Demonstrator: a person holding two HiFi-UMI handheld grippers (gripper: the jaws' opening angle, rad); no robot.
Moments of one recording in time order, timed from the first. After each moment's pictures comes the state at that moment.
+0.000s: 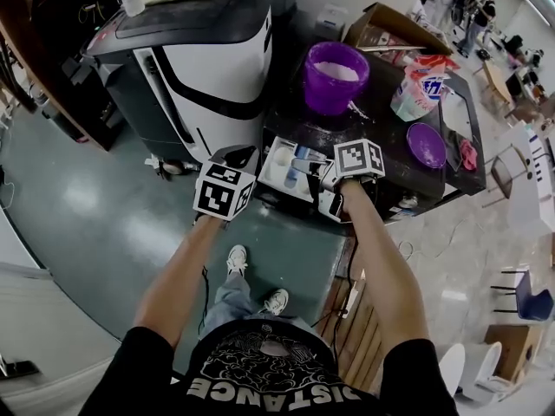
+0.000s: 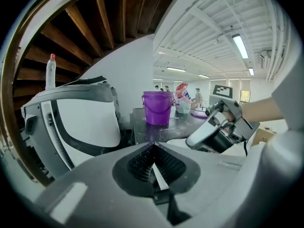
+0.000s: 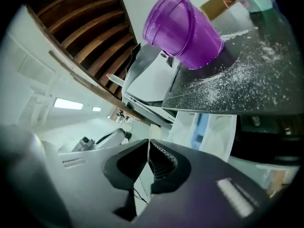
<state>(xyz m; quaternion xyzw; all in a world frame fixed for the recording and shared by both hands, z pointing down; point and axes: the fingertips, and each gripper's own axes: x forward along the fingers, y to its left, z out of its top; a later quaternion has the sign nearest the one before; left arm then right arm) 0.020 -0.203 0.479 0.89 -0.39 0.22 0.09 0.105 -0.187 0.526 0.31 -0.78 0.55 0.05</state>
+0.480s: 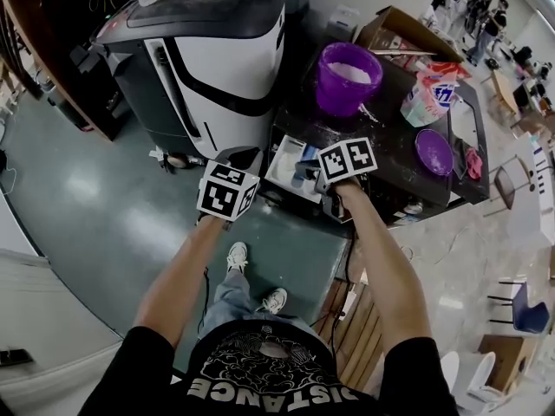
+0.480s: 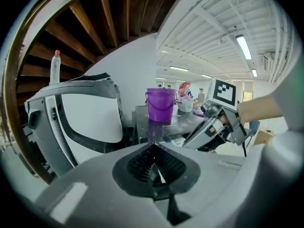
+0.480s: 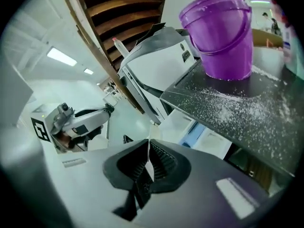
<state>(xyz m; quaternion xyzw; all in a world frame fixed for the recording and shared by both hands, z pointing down) 0.008 -0.200 0.490 0.88 -0.40 0.22 0.11 0.096 -0.192 0.558 0.34 -0.81 0.41 0.25</state>
